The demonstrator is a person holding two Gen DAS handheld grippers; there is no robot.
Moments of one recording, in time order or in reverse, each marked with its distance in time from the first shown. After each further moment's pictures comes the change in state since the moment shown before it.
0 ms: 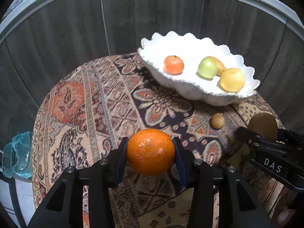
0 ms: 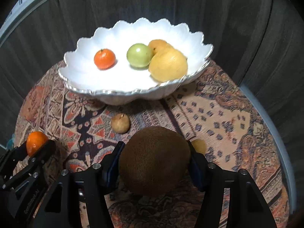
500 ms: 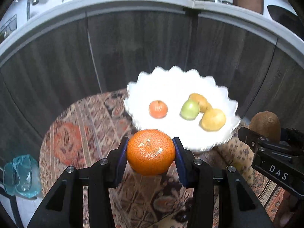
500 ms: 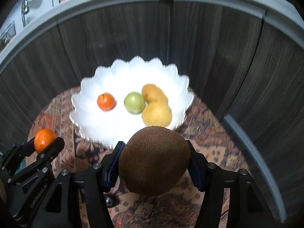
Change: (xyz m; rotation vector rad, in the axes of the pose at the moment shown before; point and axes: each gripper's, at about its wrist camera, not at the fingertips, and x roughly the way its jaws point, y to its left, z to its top) left arm -0.037 -0.020 0.071 0.045 -0.121 -0.048; right arm -0.062 -0.011 0.062 0.000 -0.142 -0.021
